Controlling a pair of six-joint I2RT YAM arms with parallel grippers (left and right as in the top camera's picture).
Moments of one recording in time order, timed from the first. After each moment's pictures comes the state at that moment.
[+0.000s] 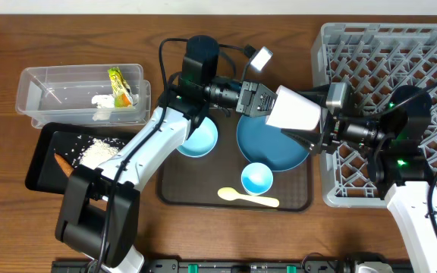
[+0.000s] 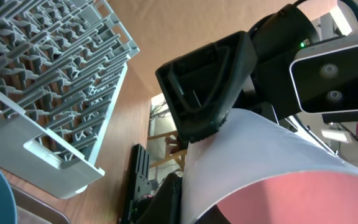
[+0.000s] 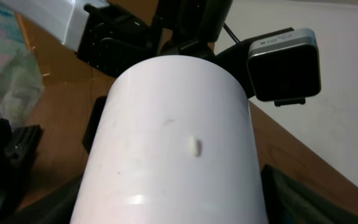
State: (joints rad) left arm -0.45 1.76 1.25 0.27 1.38 -0.85; right arm 0.02 1.17 0.81 0.11 -1.24 -0.25
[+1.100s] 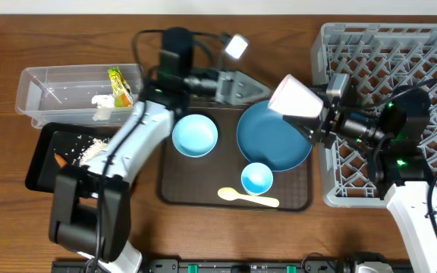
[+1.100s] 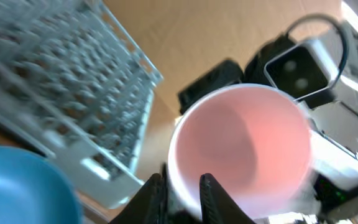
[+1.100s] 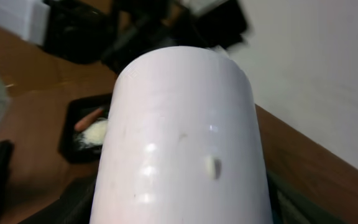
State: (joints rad) left arm -0.30 1.76 1.25 0.27 1.38 -0.72; right arm 0.02 1.17 0.81 0.09 -1.08 -0.16
